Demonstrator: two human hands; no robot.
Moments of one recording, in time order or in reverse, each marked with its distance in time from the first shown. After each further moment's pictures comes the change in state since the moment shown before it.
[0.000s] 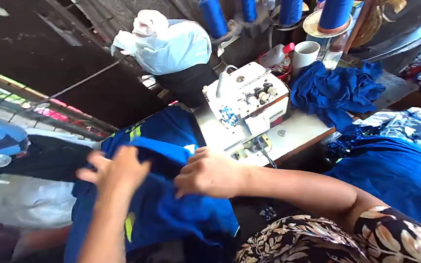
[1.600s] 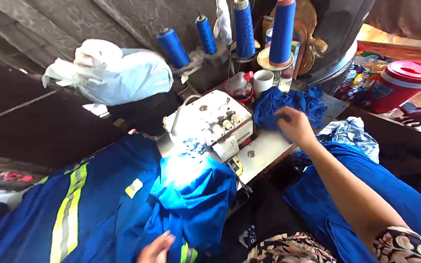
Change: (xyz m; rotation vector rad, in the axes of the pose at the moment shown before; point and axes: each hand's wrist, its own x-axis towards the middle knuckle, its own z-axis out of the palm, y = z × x) left_hand -0.138 0.067 0.114 -1.248 0.131 0.286; right_hand -0.193 0.110 -0.177 -0.229 0.408 1.112
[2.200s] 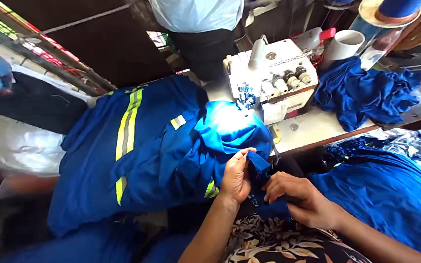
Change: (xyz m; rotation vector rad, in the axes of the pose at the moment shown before) left_hand 0.055 0.042 0.108 -1.030 0.121 -0.841; right_hand -0.170 -0.061 0.077 0.664 -0.790 -0.577
